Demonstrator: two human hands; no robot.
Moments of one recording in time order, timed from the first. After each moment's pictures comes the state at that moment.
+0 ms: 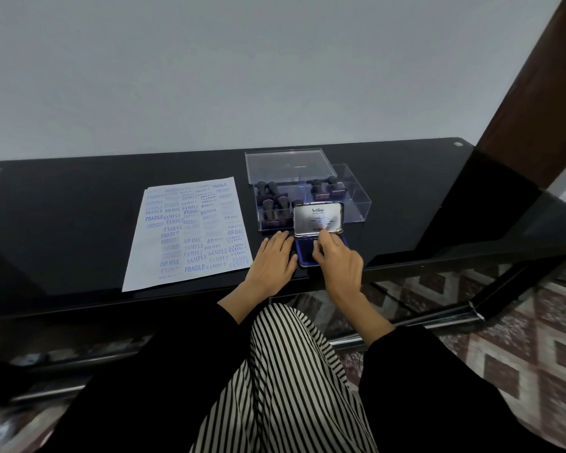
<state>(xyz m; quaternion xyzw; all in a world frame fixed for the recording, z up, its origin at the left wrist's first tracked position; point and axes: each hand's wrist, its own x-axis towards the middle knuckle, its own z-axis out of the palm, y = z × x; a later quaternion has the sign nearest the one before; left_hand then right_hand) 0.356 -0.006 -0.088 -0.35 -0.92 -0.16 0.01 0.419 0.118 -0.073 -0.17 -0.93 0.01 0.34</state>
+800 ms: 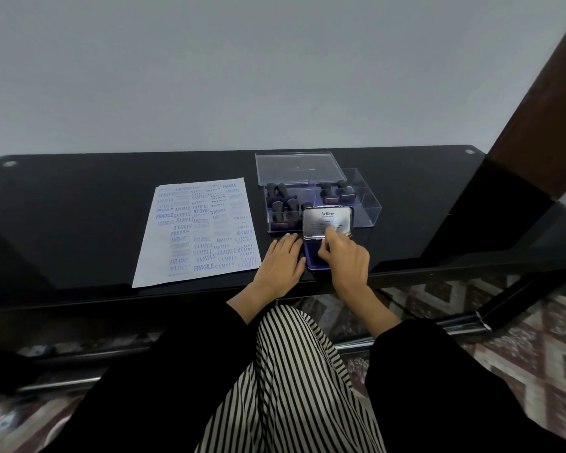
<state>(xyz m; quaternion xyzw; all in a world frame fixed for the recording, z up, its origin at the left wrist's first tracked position) 0.354 -0.006 -0.090 -0.36 -0.92 -0.17 0.01 0.405 0.119 -0.064 -0.15 -0.95 0.03 0.27</state>
